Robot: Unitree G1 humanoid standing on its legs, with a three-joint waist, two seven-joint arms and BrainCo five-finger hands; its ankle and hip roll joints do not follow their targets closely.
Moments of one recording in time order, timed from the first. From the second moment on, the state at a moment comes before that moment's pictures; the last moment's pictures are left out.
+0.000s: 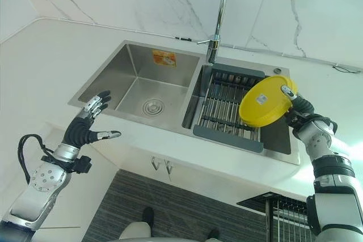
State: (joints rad) left arm 0.09 0.72 -0.12 -0.22 -0.26 -0.24 0.07; right arm -0.58 -0.82 -0.01 0.74 1.00 0.28 0.07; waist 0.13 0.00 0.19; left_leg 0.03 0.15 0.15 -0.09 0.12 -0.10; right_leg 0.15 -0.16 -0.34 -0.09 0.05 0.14
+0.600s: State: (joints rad) left arm 0.09 0.72 -0.16 -0.21 -0.26 -0.24 0.07; right arm -0.66 -0.83 0.14 0.77 0.83 0.26 0.06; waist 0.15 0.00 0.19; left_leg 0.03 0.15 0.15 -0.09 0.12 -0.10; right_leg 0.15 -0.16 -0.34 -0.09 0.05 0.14
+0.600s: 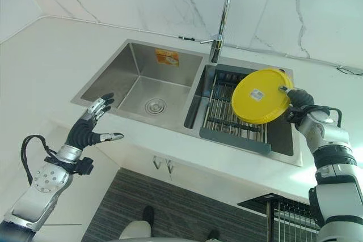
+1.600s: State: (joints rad) left arm 0.20 0.57 -0.08 -0.24 -0.20 -0.30 0.12; right arm -0.13 -0.49 -0.09 0.00 0.98 0.07 -0.15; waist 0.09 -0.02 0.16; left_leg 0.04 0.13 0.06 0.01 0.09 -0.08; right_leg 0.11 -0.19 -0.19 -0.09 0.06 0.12
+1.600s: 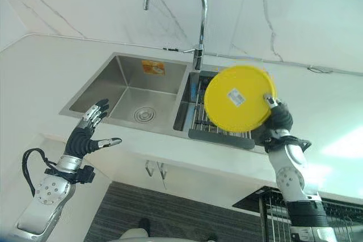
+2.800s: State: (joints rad) left arm 0.08 0.54 -0.26 -0.28 -0.06 -0.34 0.07; right arm 0.21 -0.51 -0.21 -0.29 1.08 -0.01 -0.11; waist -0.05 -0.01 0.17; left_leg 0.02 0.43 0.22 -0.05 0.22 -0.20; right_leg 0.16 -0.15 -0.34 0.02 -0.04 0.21
